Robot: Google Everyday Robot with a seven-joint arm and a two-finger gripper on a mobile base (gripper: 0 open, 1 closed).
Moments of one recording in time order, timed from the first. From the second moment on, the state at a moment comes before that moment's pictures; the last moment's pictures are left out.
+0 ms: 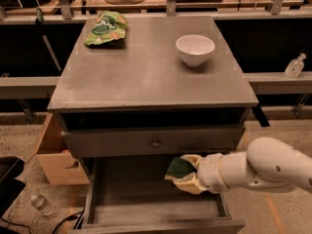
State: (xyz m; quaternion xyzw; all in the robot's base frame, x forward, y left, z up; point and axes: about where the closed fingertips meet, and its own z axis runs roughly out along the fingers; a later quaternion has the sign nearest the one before) arm 0.426 -0.073 0.639 -0.52 0.75 0.26 0.33
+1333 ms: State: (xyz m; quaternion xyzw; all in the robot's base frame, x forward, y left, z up) arm 0.426 -0.046 0.857 -0.56 0.73 0.19 0.34
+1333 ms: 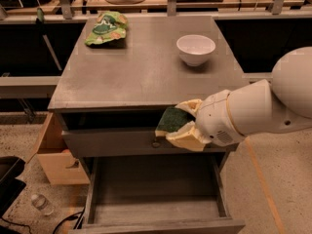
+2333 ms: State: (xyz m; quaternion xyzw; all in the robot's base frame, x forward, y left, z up) arm 0.577 0.011 0.851 -0.60 0.68 0.22 0.34
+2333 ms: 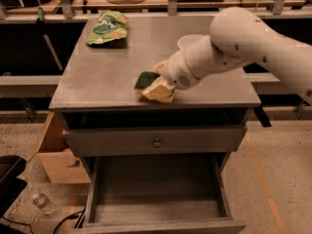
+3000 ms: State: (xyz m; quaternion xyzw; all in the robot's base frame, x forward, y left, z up) arm 0.668 0.101 0.872 -0.65 0.64 0.25 0.34
